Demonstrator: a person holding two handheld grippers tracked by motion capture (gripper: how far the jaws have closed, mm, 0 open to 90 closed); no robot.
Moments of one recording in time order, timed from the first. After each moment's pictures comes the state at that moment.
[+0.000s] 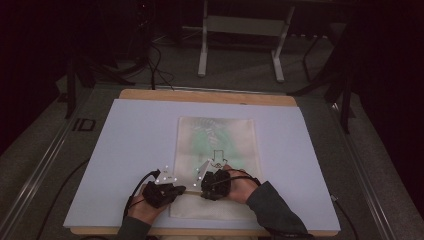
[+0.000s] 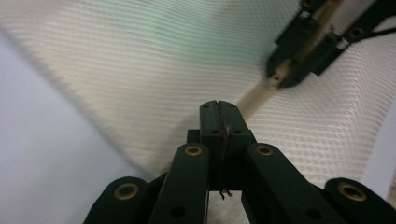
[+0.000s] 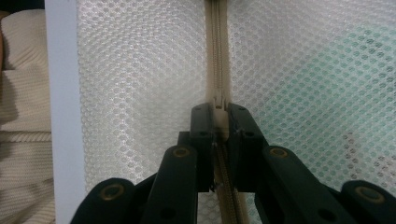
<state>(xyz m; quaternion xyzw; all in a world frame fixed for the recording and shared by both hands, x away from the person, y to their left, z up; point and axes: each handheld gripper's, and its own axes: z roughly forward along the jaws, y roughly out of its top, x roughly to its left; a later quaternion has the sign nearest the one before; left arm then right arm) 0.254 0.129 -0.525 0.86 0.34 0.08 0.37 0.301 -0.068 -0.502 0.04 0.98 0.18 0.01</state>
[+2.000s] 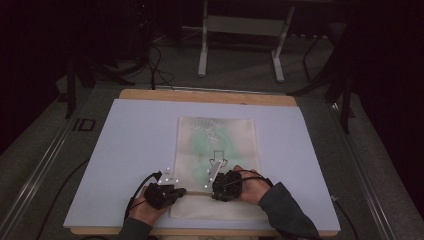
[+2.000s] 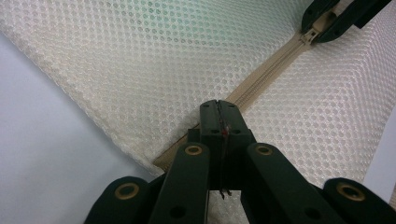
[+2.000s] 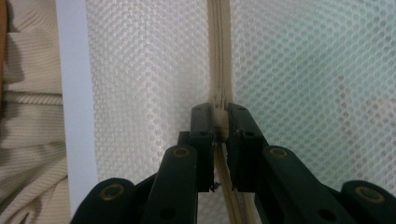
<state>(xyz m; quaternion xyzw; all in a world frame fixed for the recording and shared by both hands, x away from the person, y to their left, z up) 0.254 0.129 -0.530 0.86 0.35 0.07 0.36 0.298 -0.097 -0.494 0.04 0.99 0.17 0.01</state>
